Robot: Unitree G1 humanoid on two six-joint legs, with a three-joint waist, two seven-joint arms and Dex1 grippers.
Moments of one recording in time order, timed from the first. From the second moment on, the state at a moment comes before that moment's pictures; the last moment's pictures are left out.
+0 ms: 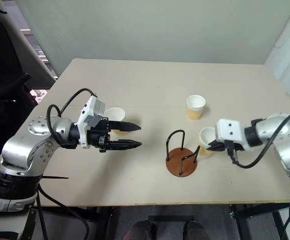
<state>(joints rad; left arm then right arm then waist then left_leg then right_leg) -0.59 0.80 0.00 -0.18 -0.58 0.65 -1.21 -0.63 -1.06 0.13 -0.13 0.23 0.30 1.40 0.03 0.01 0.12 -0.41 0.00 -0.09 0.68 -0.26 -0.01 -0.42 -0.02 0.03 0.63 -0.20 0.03</state>
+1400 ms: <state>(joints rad) -0.61 0.79 -0.09 -0.12 -0.47 0.54 -1.25 -0.77 -1.07 0.15 -0.40 0.38 0.44 1.48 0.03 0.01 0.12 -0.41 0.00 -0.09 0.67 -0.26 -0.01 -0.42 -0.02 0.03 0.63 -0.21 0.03</state>
